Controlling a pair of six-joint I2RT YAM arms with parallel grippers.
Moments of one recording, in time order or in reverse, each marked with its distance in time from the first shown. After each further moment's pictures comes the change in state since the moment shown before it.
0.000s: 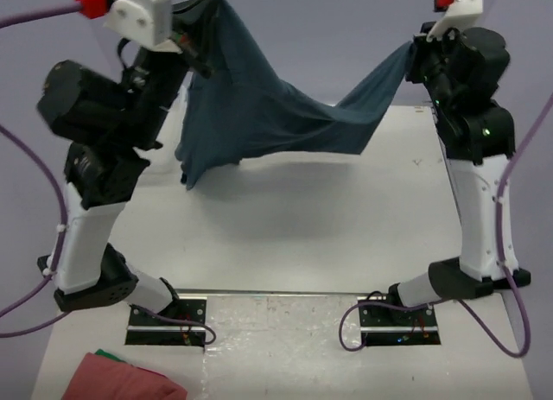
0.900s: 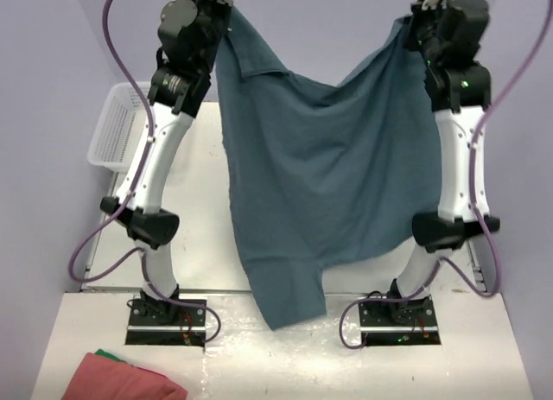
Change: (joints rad) left arm 0.356 0.356 0.063 0.079 -0.009 0.073; right arm -0.051 0.219 0.311 0.046 -0.081 0.008
